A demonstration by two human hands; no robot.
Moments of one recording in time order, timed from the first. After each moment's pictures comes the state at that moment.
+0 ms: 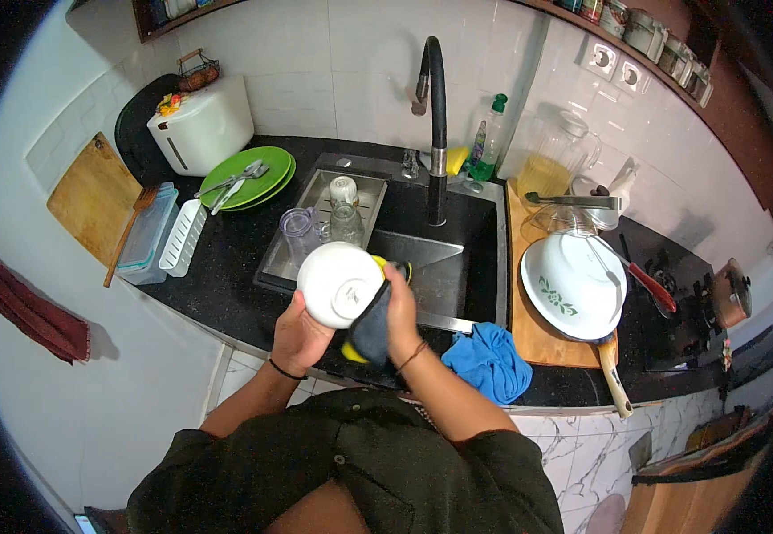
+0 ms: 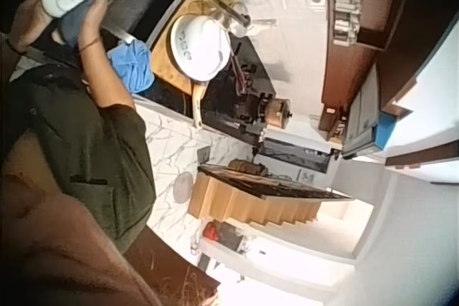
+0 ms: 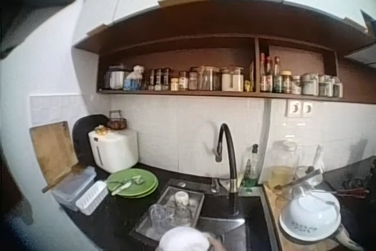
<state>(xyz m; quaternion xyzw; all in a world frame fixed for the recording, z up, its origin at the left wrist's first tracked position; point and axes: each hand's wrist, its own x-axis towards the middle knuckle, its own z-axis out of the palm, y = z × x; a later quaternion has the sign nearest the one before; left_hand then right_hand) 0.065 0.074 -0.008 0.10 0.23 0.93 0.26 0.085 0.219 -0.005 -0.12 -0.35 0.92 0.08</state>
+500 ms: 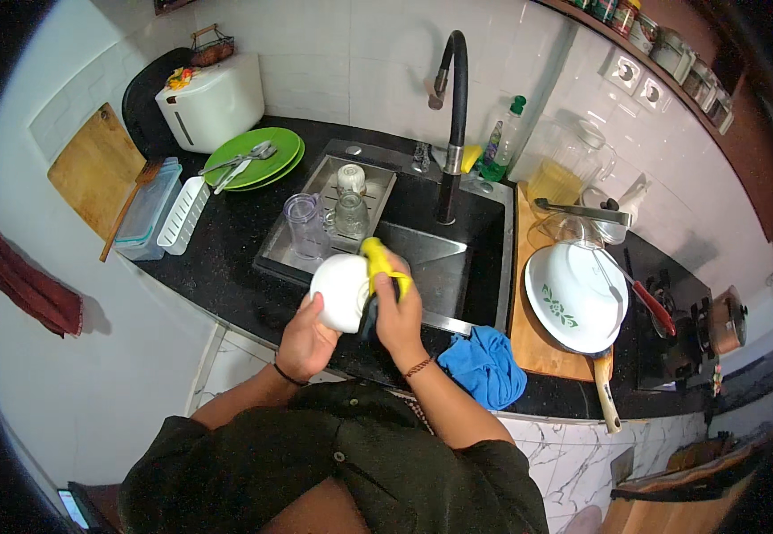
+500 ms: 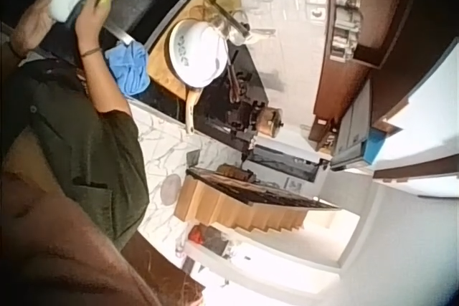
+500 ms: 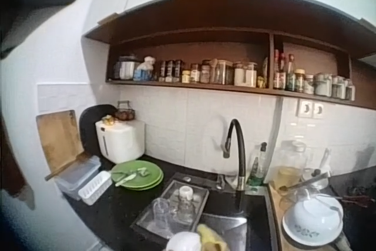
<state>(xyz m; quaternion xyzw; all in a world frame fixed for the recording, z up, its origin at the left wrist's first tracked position) 0.086 0.078 -0.016 0.06 0.28 0.92 0.27 0.108 0.217 0.006 -0.04 -0.71 0.64 0.30</state>
